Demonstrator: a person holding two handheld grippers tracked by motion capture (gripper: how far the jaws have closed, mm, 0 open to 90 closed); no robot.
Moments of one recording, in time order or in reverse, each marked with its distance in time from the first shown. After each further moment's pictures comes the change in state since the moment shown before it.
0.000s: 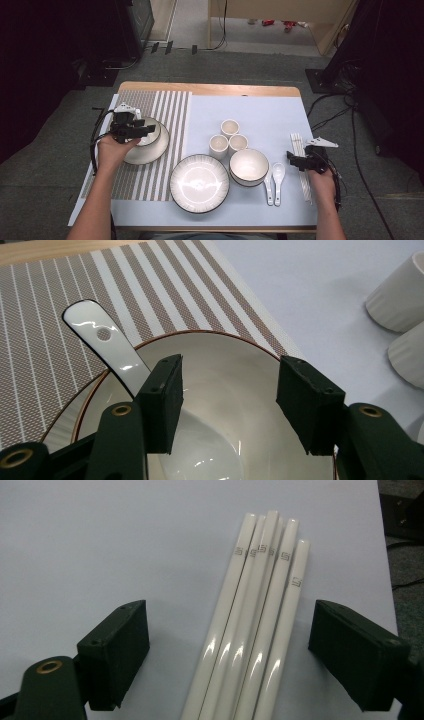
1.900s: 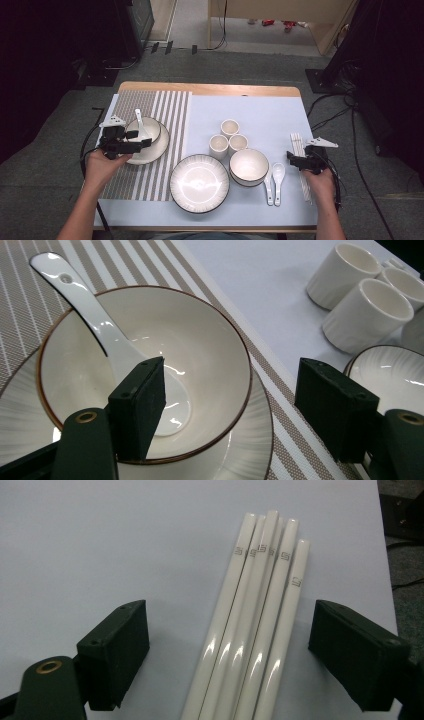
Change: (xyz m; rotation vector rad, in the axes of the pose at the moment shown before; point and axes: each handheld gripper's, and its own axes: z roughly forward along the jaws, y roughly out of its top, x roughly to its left) left arm -0.016 -0.030 -0.039 -0.017 -0.112 0.001; right arm 0.000 0.000 0.000 0.000 -0.001 0.001
